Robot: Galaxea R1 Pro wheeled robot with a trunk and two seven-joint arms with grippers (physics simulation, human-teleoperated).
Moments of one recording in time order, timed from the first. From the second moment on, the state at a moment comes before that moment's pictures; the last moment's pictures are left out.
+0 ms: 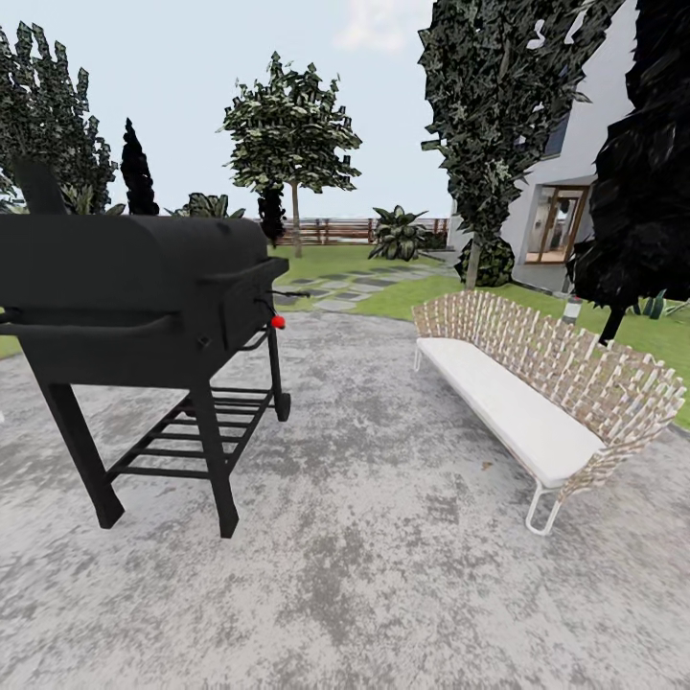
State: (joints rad) left arm -0.21 0.08 0.08 -0.25 0.00 -0.38 0.03; right arm 0.00 -0.07 -0.09 -0.57 0.00 -0.29 0.00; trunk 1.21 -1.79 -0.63
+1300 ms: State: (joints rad) left arm -0.21 0.08 0.08 -0.25 0.00 -0.38 0.03; right arm 0.00 -0.07 -0.08 -0.57 0.00 -0.29 0.00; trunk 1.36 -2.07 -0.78
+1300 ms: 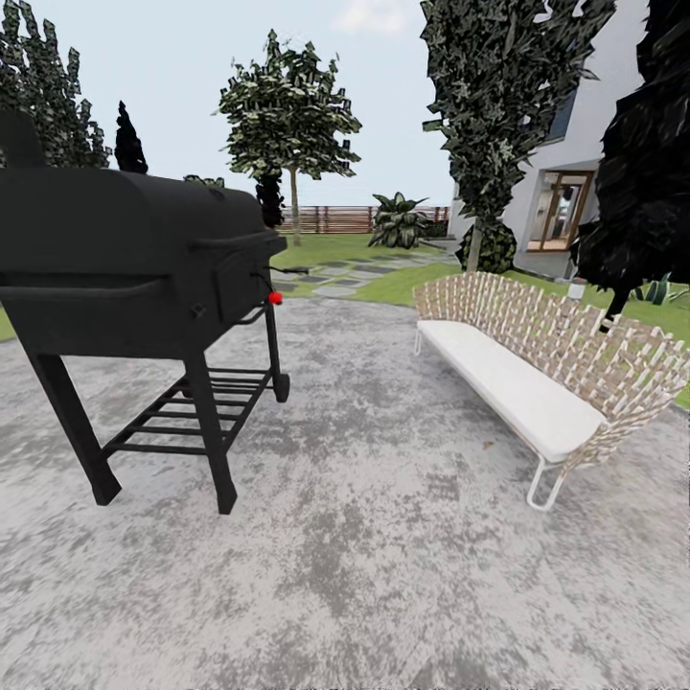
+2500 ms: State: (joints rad) left arm -0.21 0.08 0.08 -0.25 0.00 -0.38 0.03; right arm 0.00 -0.07 -0.08 -0.57 0.00 -0.29 0.00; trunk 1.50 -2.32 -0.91
